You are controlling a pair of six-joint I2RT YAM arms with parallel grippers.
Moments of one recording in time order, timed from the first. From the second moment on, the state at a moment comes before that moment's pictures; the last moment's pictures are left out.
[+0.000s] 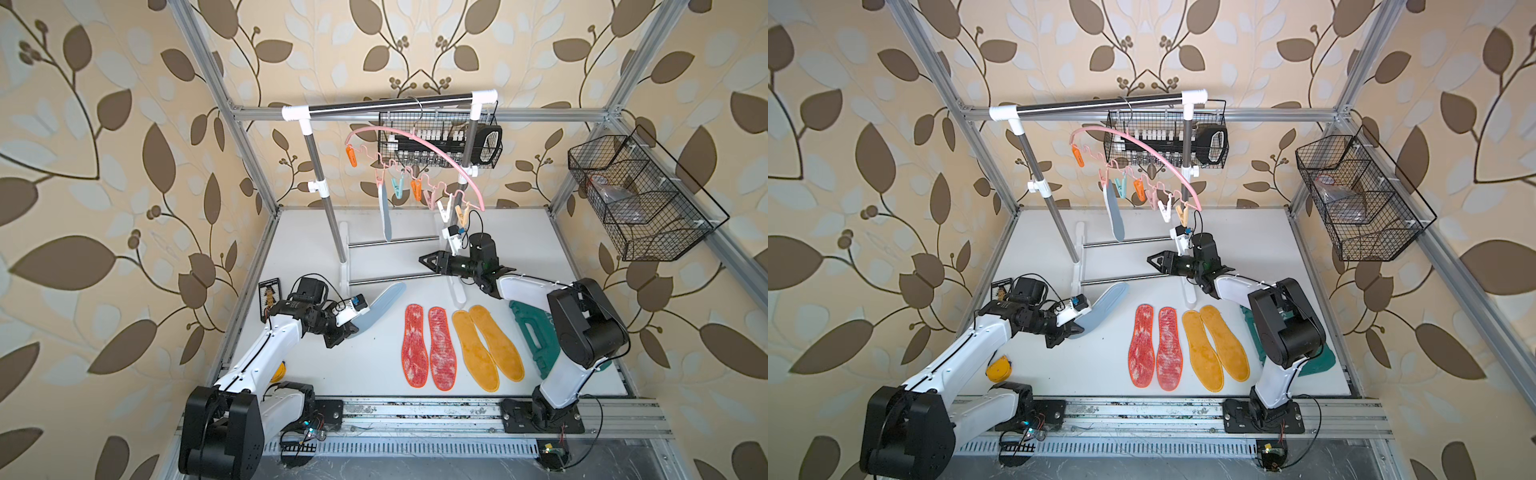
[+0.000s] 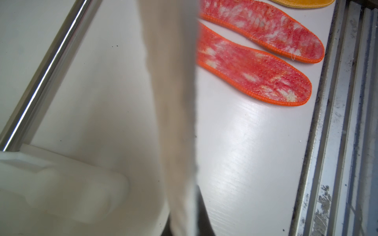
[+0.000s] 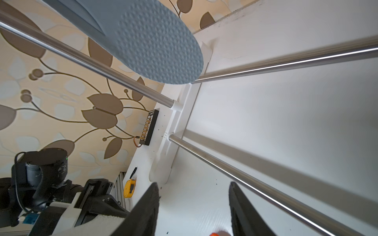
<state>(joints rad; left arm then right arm) -0.16 1.09 0.63 -0.76 0.59 0.91 0.36 1.74 0.94 0.35 -0.60 0.62</state>
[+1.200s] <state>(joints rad) -0.17 1.12 0.59 -0.83 0.64 1.13 0.75 1.07 0.52 0.21 -0.42 -0.25</state>
